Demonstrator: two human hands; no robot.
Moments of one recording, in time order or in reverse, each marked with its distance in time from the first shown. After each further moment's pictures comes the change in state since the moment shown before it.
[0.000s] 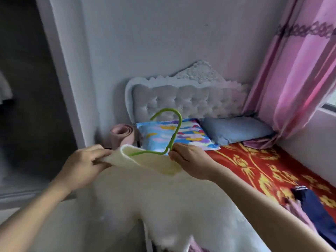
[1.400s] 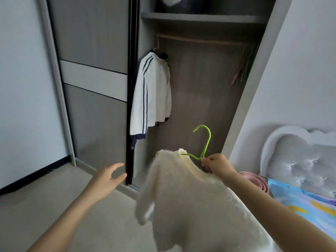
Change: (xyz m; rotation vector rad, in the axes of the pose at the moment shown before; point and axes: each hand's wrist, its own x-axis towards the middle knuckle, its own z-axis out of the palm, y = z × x) left_hand -0.188 -0.322 -0.335 0.302 0.382 -0.895; right_hand 0.411 -0.307 0.241 0.568 -0.202 0.226
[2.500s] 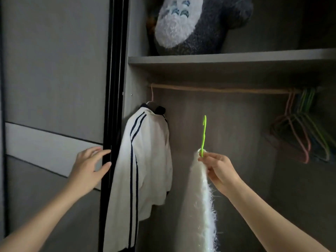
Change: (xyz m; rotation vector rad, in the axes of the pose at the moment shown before) left_hand 0.554 -0.022 -0.053 0.094 0.452 0.336; right_hand 0.470 -0.192 0.029 0.840 0.053 -0.316
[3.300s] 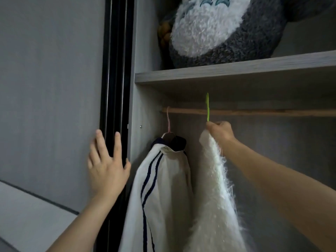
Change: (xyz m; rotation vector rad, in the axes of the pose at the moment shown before) left_hand 0.249 -0.062 0.104 0.418 0.479 0.137; right_hand 0.315 -0.065 0.122 -0.375 0.226 -0.289
